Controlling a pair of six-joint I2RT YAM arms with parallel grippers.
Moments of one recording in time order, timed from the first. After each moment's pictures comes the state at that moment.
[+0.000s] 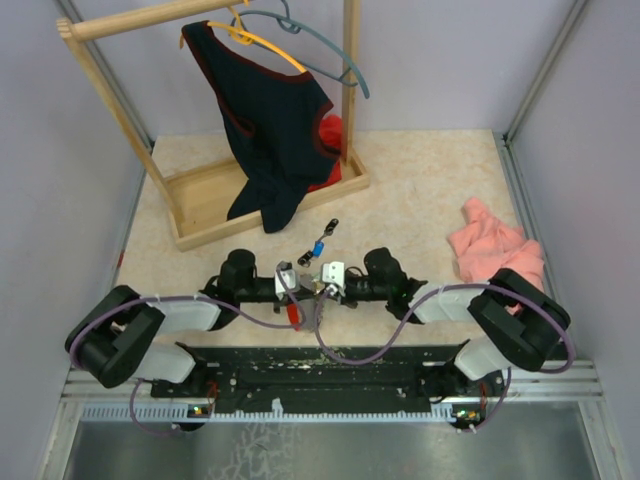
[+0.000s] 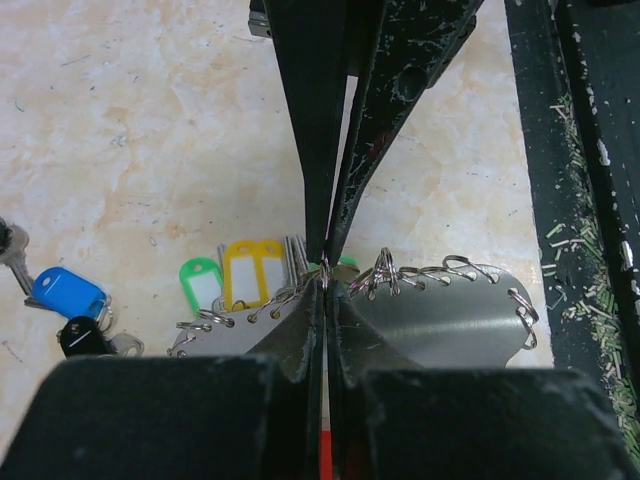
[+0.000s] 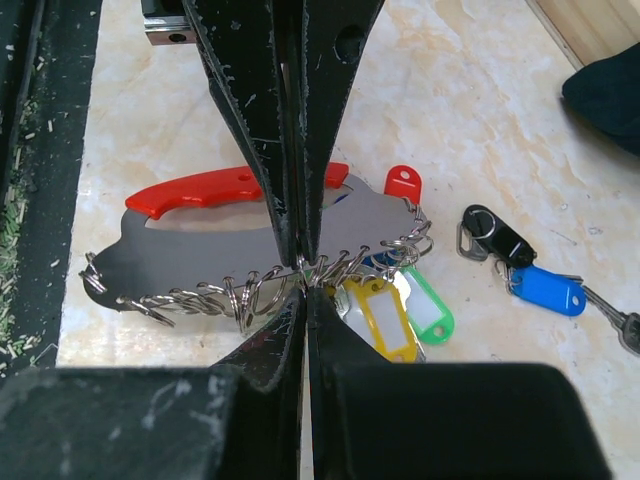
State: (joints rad) left arm -0.64 1.37 0.30 0.70 0.78 0.41; right arm 0.81 1.45 0.44 0.57 -0.57 -0.47
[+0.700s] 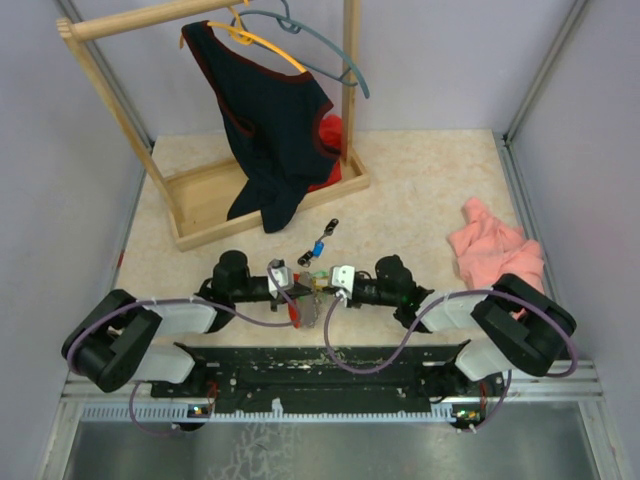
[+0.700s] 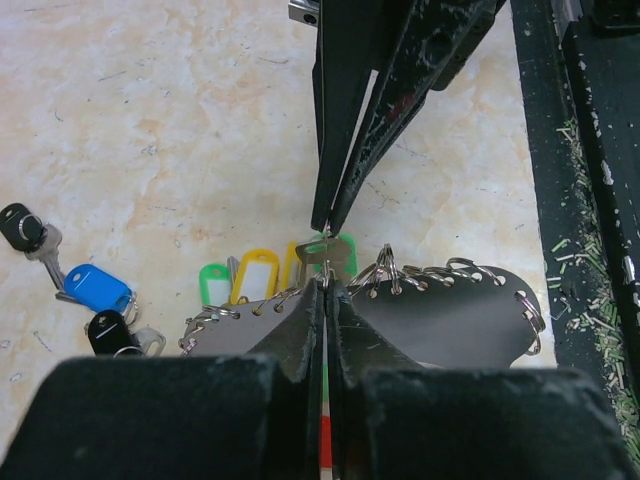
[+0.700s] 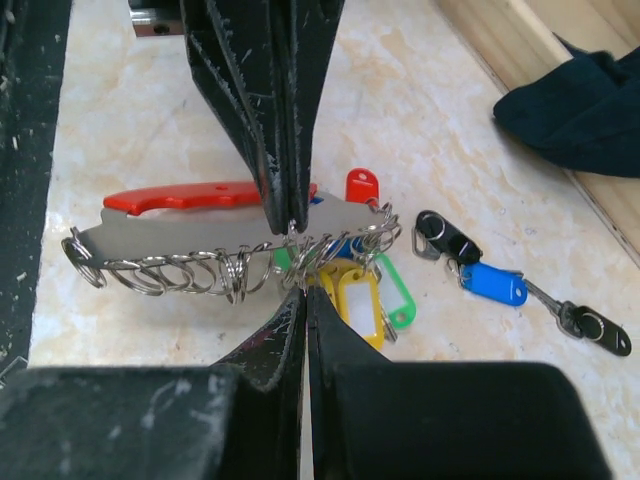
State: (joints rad) left arm -0.60 1.34 0.26 0.78 0.80 0.36; right arm 0.81 1.41 0.35 0.73 -0.51 -0.48
